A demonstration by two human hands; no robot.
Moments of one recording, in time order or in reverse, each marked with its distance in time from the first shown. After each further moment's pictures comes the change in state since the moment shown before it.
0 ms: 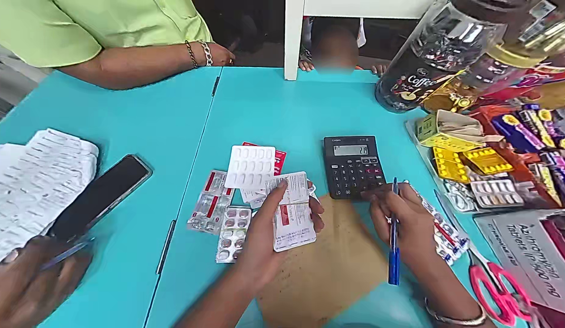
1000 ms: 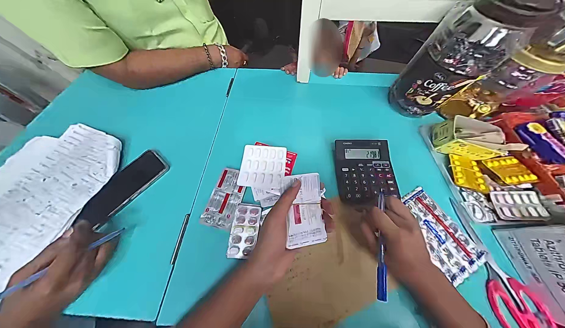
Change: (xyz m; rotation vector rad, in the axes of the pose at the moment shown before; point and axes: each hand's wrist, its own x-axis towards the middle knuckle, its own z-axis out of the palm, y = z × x) left_hand 0.002 -0.003 -0.001 -0.005 0.019 -0.034; right_hand -0.005 -0.016 0.013 -0.079 -0.050 -0.170
